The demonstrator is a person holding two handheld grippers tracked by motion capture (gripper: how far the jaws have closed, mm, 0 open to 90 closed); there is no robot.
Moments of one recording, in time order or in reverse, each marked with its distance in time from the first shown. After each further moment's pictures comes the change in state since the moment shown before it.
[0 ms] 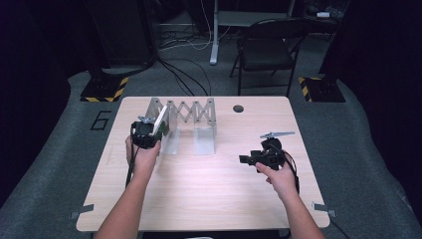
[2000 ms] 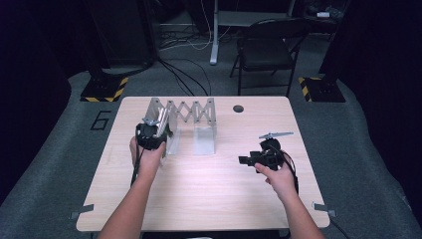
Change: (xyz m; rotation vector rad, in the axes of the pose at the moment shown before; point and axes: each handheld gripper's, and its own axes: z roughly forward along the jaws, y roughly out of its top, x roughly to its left) left arm -0.006 -0.007 0.017 -0.005 0.021 0.007; right arm 0.001 -0.001 0.003 0.014 -0.006 0.002
